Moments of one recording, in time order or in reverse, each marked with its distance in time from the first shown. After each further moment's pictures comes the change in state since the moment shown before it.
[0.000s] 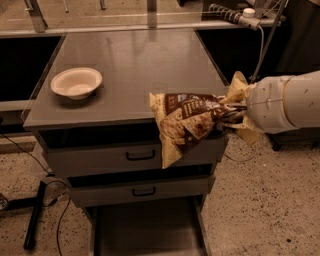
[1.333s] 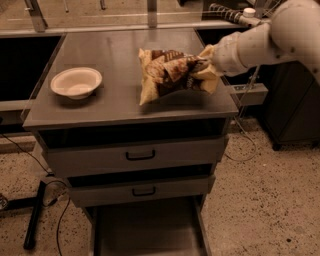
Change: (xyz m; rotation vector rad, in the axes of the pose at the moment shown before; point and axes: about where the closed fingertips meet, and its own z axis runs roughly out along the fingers) arm 0.035 -0.128 0.136 -0.051 -0.185 0.271
